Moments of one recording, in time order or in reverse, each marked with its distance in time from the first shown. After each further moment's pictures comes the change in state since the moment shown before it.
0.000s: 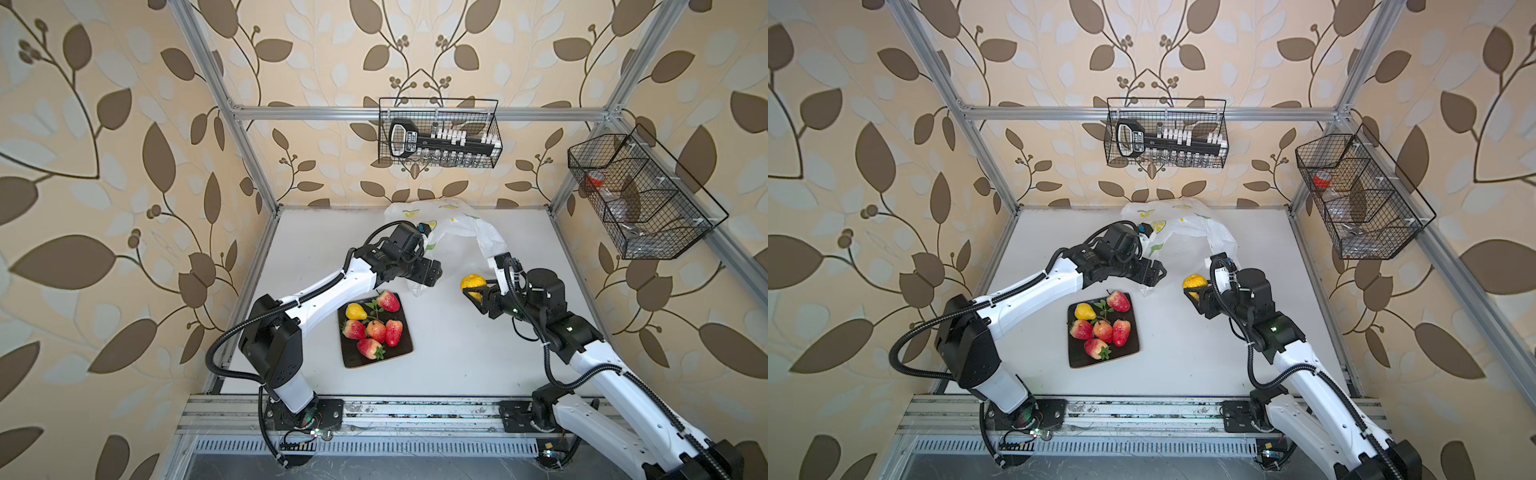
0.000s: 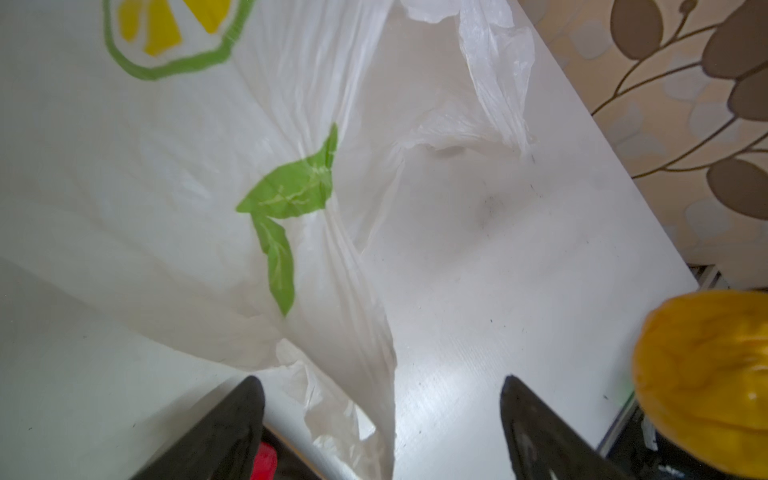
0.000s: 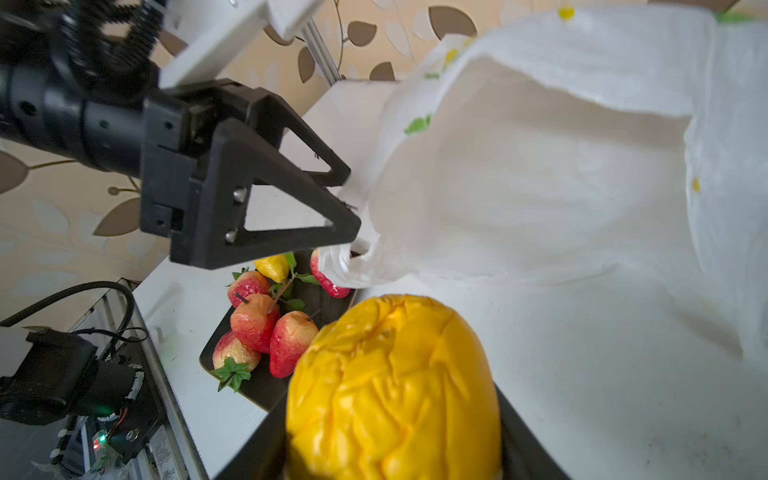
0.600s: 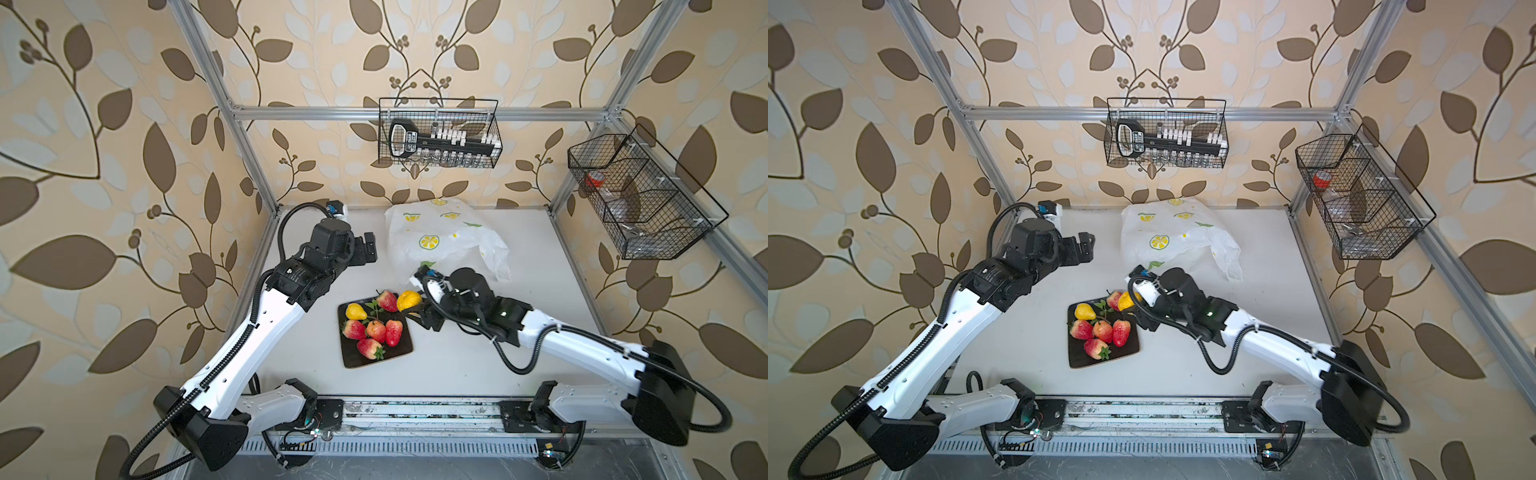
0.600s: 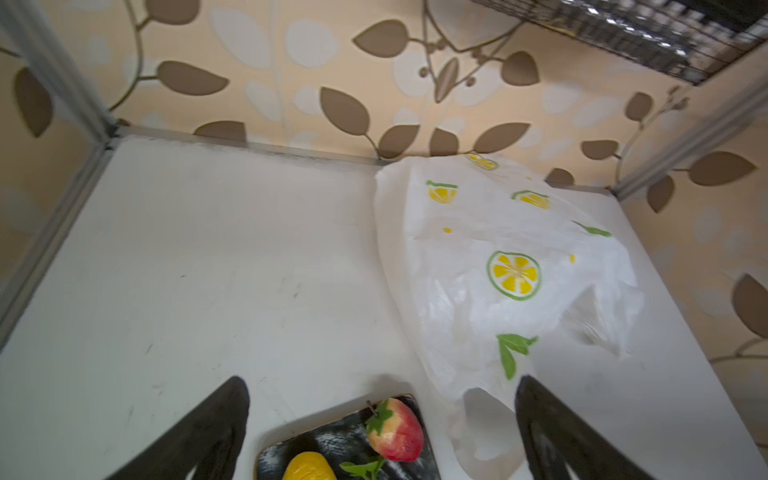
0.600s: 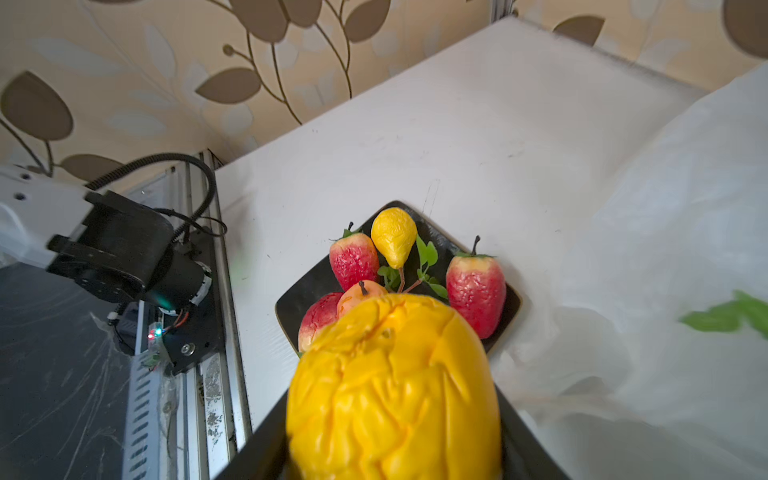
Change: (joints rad) left arm 0.239 -0.460 -0.105 -0.143 -0.426 -0.162; right arm 0.512 0.539 0.249 0.166 0.160 -0.106
